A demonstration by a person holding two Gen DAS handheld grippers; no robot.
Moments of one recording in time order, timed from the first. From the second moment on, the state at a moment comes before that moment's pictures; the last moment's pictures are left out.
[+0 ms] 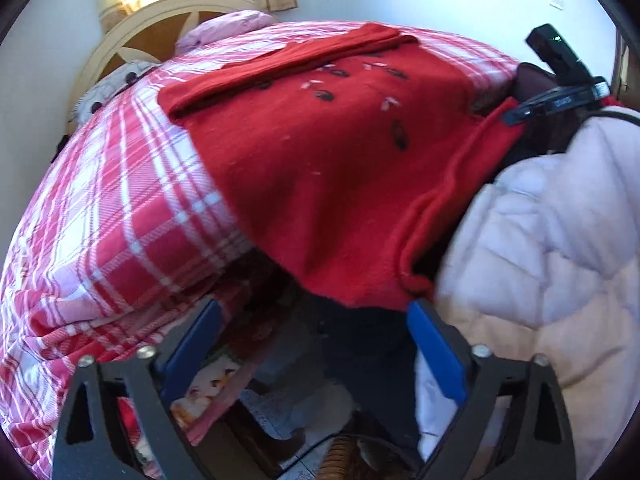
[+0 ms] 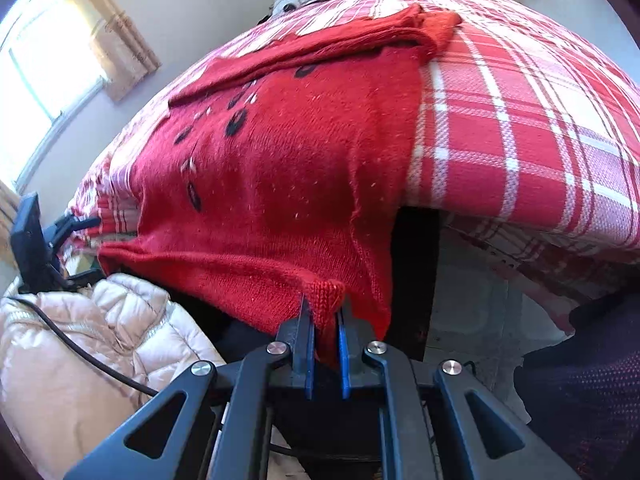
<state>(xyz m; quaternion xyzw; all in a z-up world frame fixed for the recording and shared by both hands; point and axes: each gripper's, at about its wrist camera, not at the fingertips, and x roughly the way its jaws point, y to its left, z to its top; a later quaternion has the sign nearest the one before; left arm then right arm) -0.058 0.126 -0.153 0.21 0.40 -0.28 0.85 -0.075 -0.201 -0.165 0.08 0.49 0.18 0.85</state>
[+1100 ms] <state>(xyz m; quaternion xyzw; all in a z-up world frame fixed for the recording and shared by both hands) -0.032 0.102 -0.140 0.07 0.40 -0.44 0.80 -0.059 -0.232 -0.145 0.18 0.44 0.13 0.87</state>
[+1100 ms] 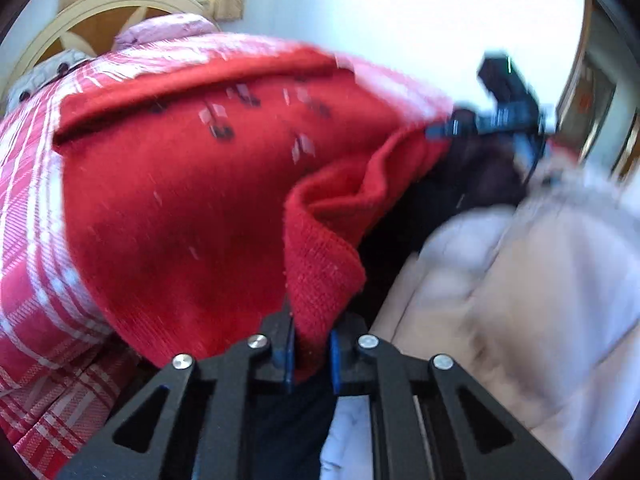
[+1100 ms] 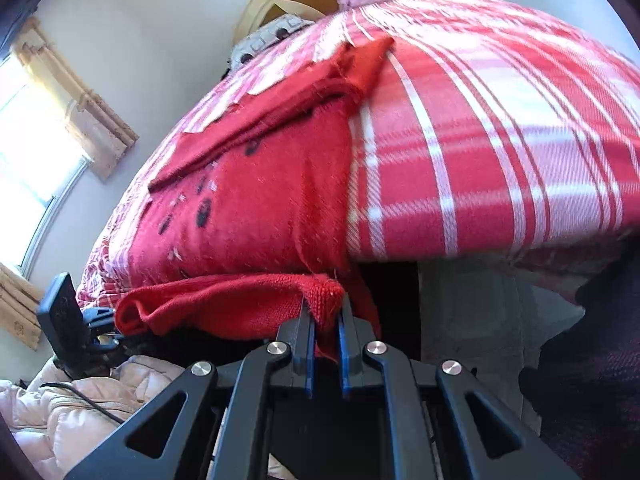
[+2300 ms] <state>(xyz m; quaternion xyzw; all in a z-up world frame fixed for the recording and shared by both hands) 0.064 0.147 -0.117 -0.09 0.39 -0.25 0.88 0.000 -0.244 -0.123 0.20 0.37 0.14 0.90</state>
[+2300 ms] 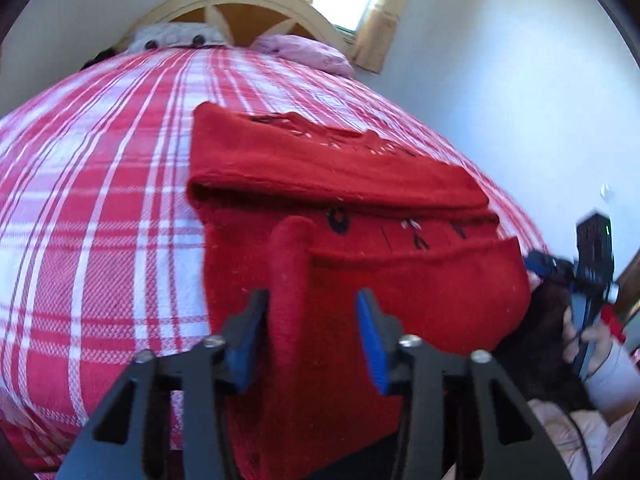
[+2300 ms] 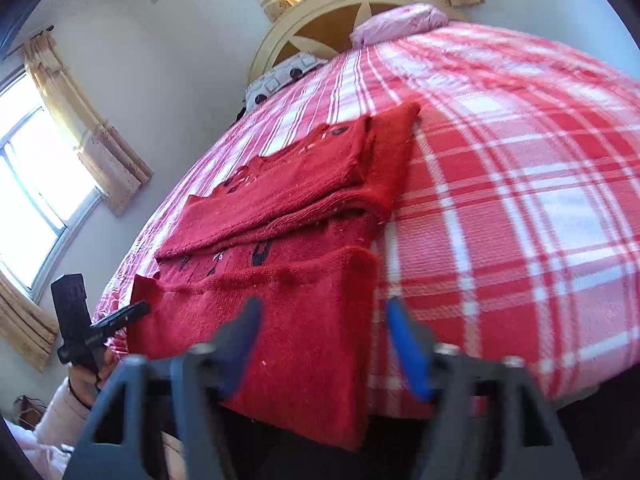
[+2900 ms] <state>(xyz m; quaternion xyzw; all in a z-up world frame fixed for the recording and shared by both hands) 0.058 0.132 -0.120 -0.05 0.36 -0.23 0.90 0.005 -0.195 -0.122 0.02 0.37 0.05 0.93</state>
